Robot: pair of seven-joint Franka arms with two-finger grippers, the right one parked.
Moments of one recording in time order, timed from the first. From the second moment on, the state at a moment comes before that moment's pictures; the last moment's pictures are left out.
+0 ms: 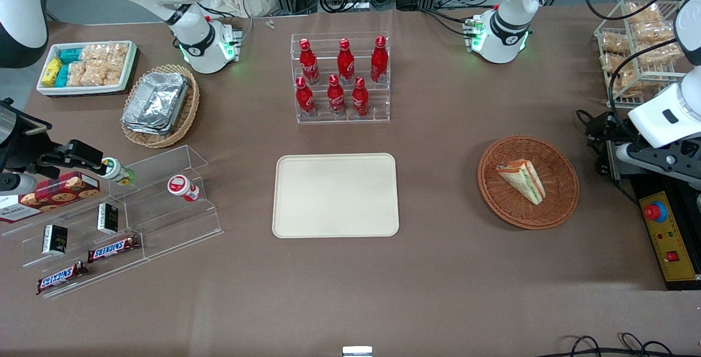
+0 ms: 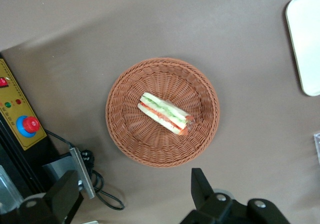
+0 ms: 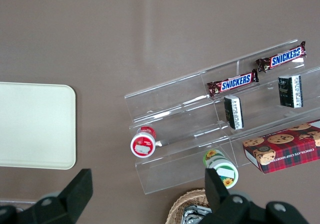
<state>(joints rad) 0.12 0.12 -0.17 -1.56 0.04 1.61 0.30</state>
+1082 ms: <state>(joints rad) 0.11 0.09 -0.22 -1.92 0.06 1.88 -0.53</state>
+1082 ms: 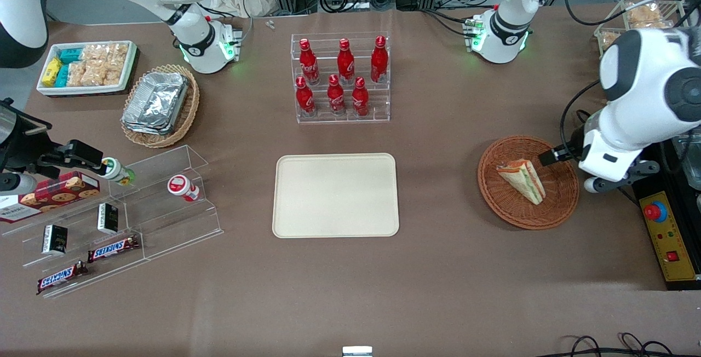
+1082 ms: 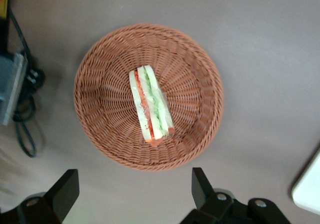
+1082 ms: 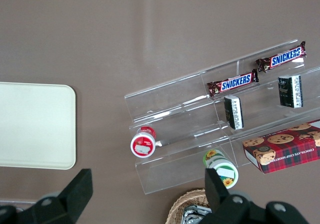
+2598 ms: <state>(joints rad) 0.13 0.17 -0.18 -2.31 0.06 2.40 -0.98</state>
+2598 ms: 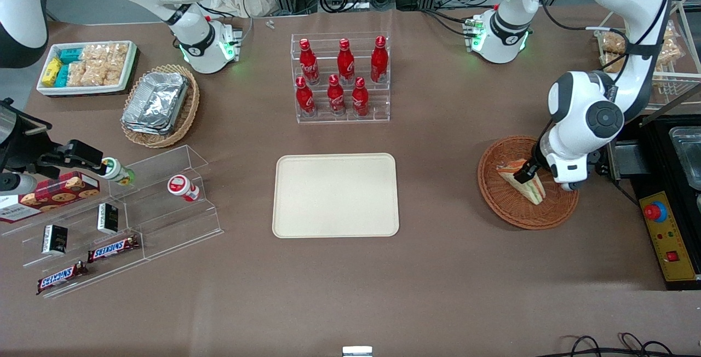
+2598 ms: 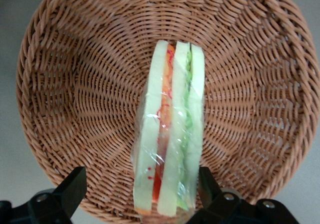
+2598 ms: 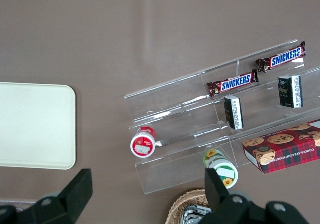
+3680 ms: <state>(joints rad) 0.12 0.17 -0.20 -2.13 0.07 2.19 -1.04</state>
